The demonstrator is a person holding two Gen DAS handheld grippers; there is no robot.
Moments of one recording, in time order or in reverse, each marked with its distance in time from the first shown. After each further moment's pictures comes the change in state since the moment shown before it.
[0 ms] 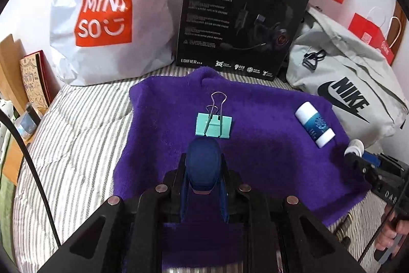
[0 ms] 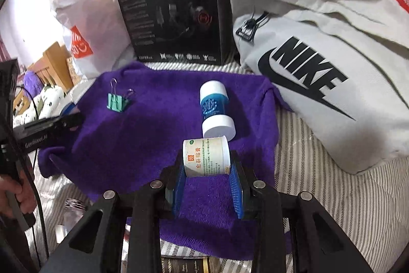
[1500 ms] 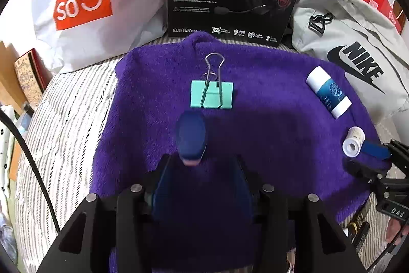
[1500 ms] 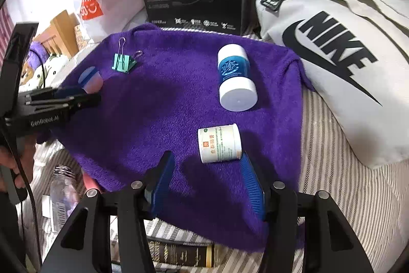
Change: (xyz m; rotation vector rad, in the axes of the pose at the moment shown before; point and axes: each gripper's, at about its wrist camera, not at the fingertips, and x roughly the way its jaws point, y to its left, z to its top) left arm 0.027 -0.009 -0.015 0.068 0.132 0.049; right arm 0.015 0.010 -0.019 -0.086 0.109 0.028
